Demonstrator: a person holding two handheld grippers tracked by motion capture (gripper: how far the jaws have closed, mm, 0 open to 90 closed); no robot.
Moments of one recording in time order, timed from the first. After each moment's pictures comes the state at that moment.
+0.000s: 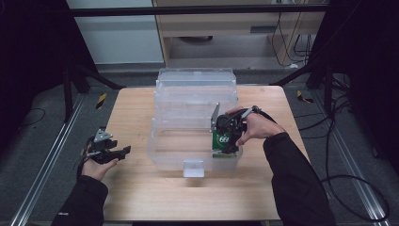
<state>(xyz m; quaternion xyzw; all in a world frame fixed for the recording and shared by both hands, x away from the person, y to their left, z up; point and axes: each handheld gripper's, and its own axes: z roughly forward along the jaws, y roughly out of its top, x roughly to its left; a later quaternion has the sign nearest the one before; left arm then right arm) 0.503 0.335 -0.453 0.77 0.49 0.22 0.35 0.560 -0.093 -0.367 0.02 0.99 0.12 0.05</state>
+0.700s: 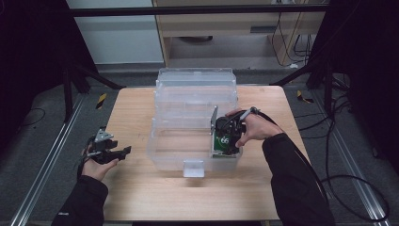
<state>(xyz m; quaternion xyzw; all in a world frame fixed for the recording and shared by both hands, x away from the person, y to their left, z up) 0.503 0.334 -0.454 0.77 0.49 0.22 0.35 0.559 -0.091 -0.374 0.01 0.99 0.09 0.05</state>
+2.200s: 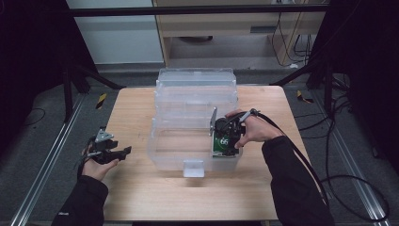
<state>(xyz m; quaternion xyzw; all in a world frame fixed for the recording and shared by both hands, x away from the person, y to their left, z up) 0.503 0.334 -0.454 0.77 0.49 0.22 0.34 0.557 -0.089 -0.377 0.02 0.99 0.09 0.06</state>
